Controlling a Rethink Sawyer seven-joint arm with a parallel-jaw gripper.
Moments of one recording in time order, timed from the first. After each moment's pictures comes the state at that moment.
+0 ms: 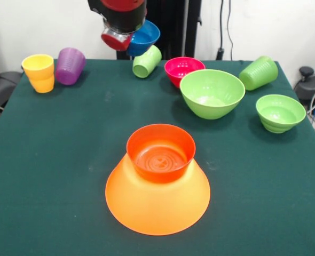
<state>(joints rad) -0.50 -0.64 0.18 1.63 -0.36 1.15 0.52</state>
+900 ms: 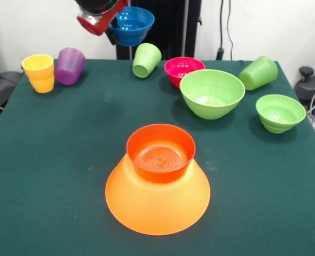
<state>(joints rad) -0.68 -0.73 0.24 1.73 -0.18 1.11 0.52</state>
